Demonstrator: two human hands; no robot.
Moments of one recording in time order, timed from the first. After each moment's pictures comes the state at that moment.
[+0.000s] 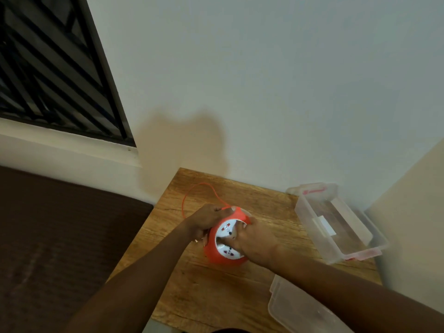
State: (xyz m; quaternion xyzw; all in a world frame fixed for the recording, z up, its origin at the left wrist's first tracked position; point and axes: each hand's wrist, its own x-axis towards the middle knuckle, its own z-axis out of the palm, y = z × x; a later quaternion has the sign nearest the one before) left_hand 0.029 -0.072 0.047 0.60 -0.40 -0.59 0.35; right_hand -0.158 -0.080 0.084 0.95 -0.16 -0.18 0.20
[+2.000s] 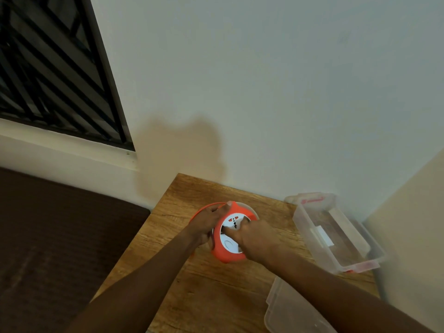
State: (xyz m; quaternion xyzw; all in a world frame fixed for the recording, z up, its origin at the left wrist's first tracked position) left_hand 0.014 -0.081 0.042 0.58 -0.31 -0.60 0.46; right_hand -0.158 -0.093 0.093 0.95 -0.28 -0.16 0.07
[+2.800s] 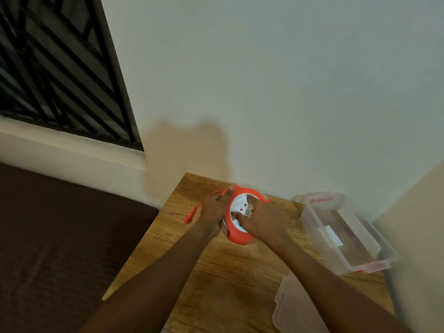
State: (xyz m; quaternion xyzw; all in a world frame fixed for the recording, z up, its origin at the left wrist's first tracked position) left_hand 0.005 -0.090 0.067 0.56 -0.25 -0.50 0.61; right_hand -0.140 -0.111 0.109 0.81 -0.56 0.09 -0.15
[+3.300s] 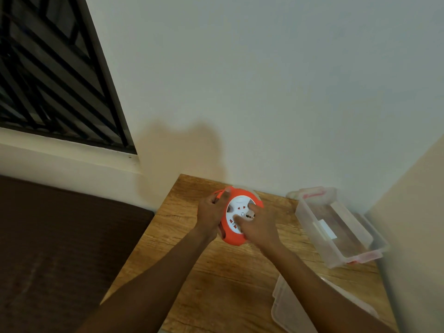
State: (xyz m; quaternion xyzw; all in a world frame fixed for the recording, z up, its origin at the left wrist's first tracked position) left_hand -0.005 -0.077 0.063 0.60 -0.27 -0.44 0.61; right_hand -0.143 -0.081 0.097 0.65 -0.61 0.23 -0.39
